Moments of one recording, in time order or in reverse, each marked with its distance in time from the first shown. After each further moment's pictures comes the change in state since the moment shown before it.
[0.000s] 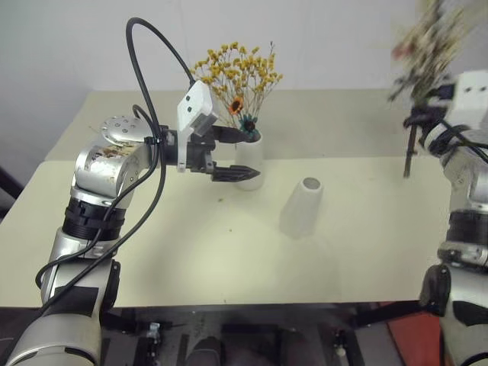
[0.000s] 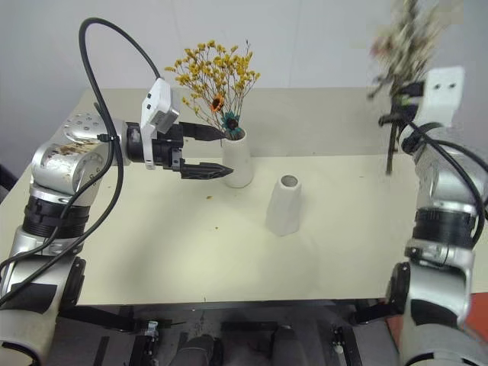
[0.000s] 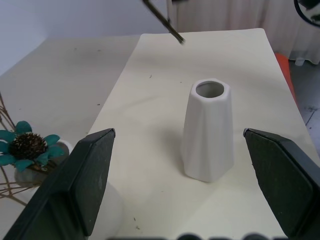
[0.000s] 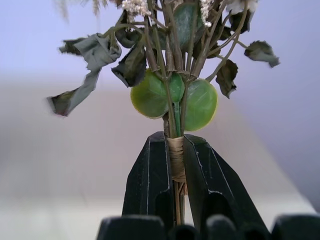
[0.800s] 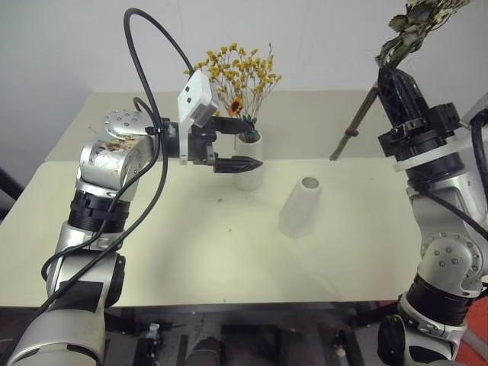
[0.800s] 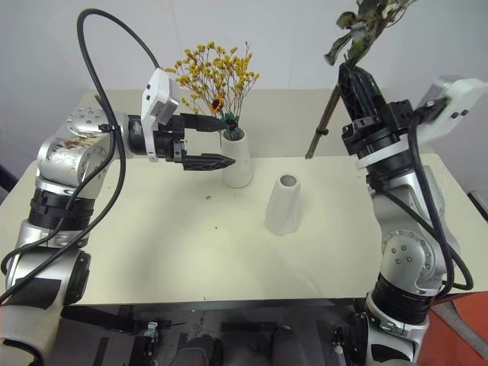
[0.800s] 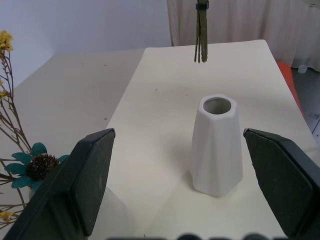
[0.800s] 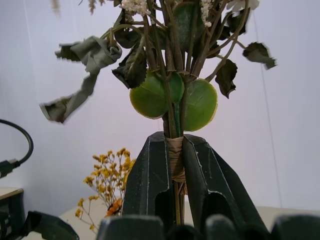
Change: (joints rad) left arm -0.038 -0.025 0.004 0.081 0.003 -0.073 -0.003; right arm 0.308 0.250 0.049 -0.626 0.526 -0.063 -0.004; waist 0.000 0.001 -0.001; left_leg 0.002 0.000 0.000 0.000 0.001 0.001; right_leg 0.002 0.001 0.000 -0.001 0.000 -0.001
